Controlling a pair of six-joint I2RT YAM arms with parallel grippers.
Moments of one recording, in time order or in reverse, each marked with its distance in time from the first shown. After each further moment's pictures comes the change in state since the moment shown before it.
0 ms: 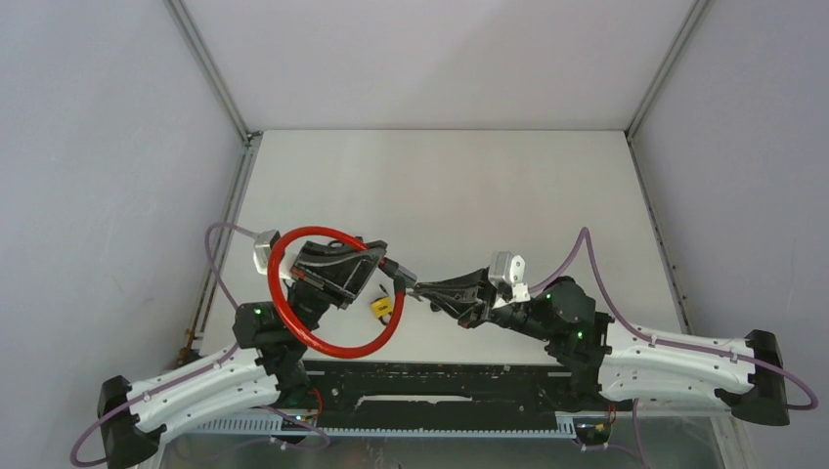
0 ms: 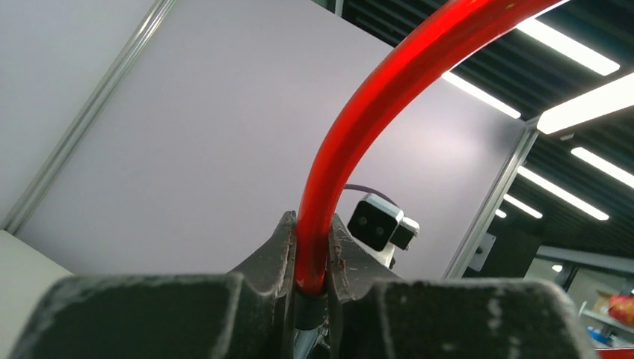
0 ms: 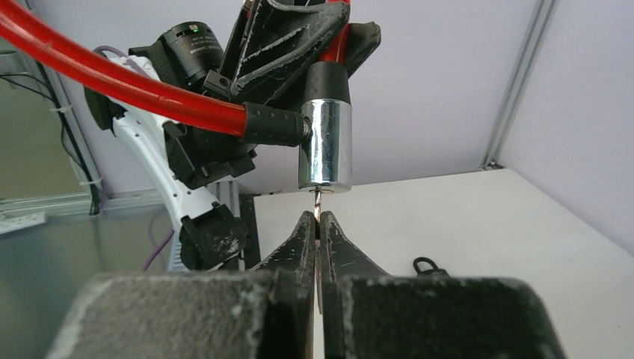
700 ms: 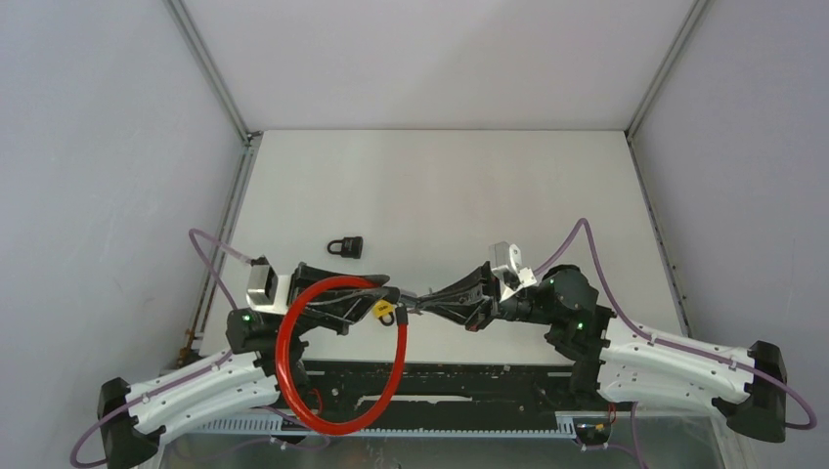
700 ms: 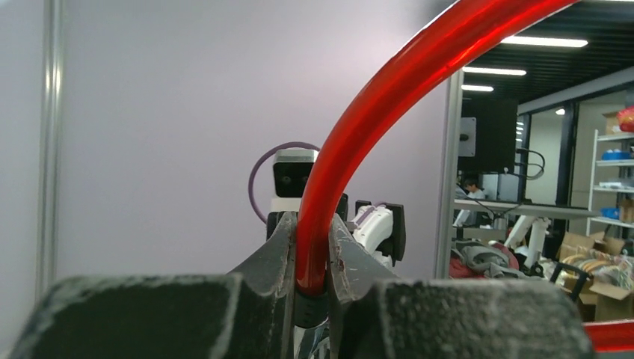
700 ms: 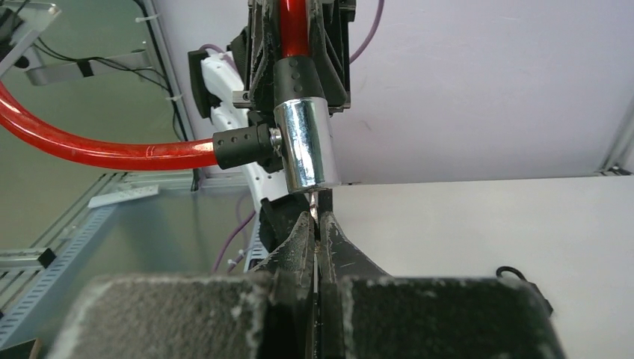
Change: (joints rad) left arm -0.001 -0.035 -0.008 0.070 0.354 0.320; right arm -0.142 0.002 0.000 0.001 -0.349 0.200
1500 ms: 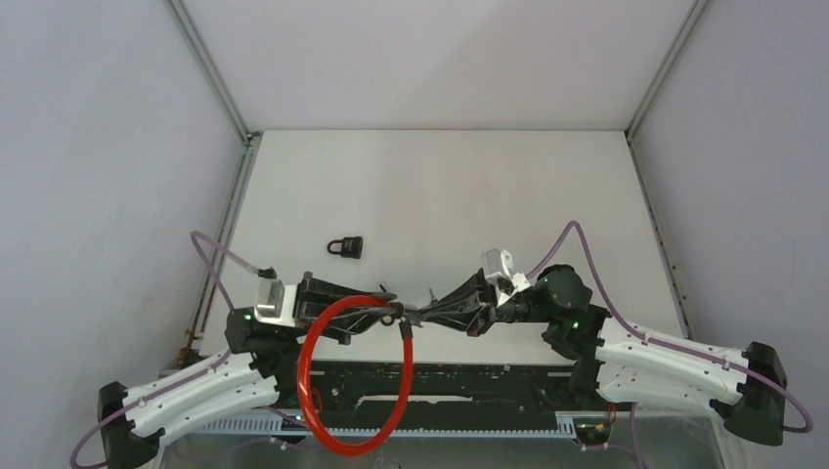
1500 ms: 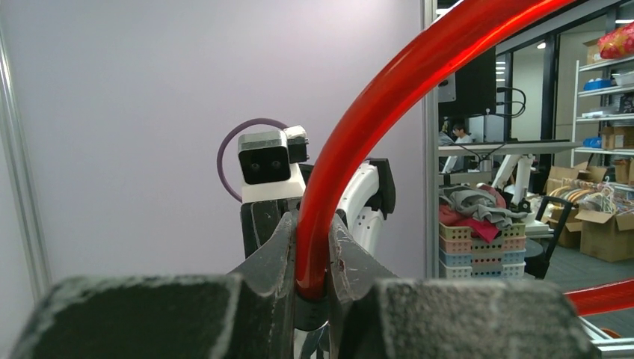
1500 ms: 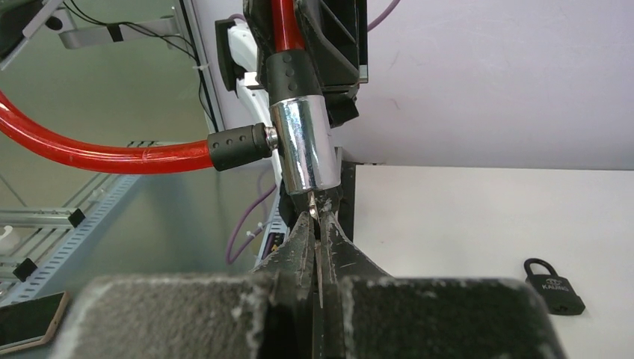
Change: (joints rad) left arm 0.000 -0.031 0.001 -0.069 0.169 0.087; right arm -0.043 0.016 -0.036 0.016 -0.154 0.019
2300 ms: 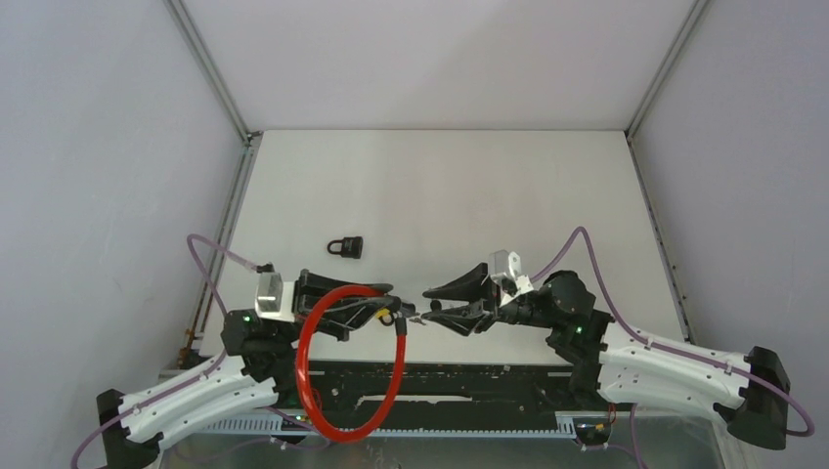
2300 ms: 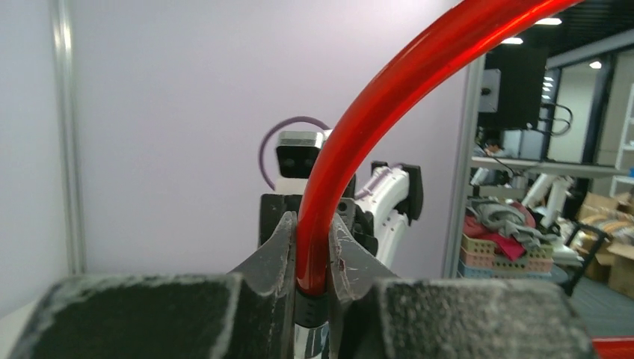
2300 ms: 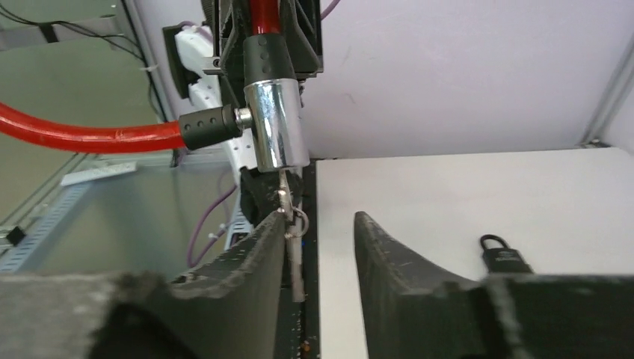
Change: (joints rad) left arm -0.004 -0.067 -0.006 -0.147 -0.105 0.007; right arm -0.001 -0.037 -0.067 0.010 0.109 -0.042
